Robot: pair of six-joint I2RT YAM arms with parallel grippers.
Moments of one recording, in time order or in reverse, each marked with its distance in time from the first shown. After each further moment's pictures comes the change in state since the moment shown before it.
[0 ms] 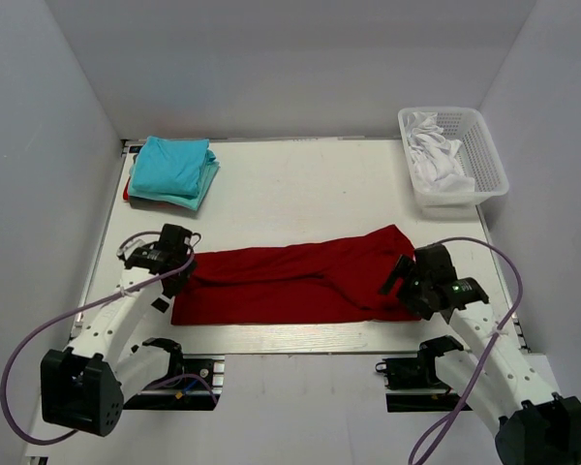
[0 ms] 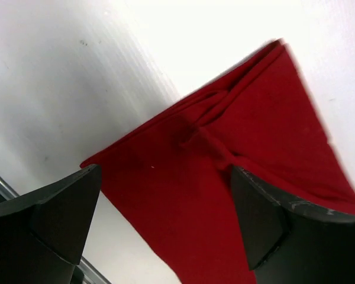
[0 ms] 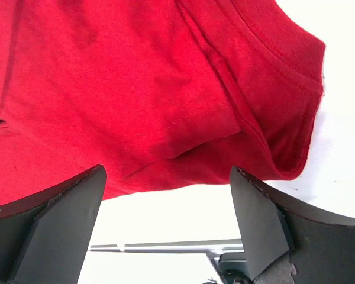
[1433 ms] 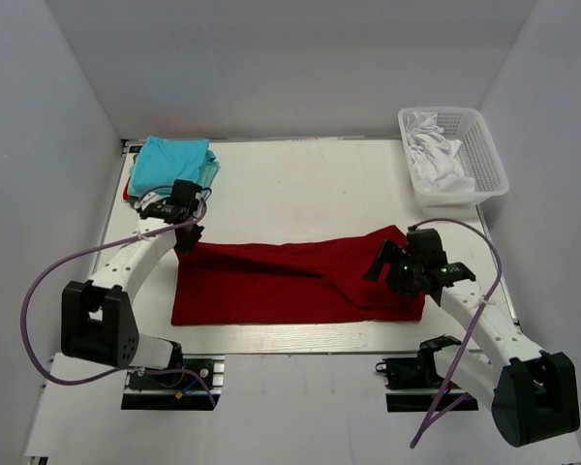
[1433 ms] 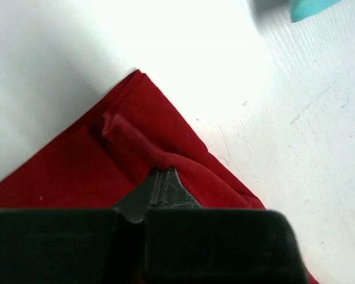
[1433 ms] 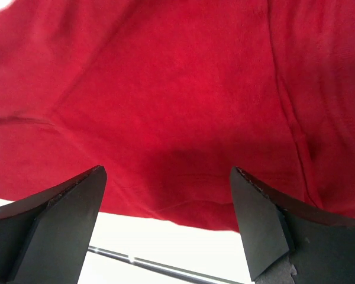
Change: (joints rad) left arm 0.009 0.356 0.341 0.117 0.055 0.058; right arm 0.000 0.187 0.072 0.238 -0.134 -0.147
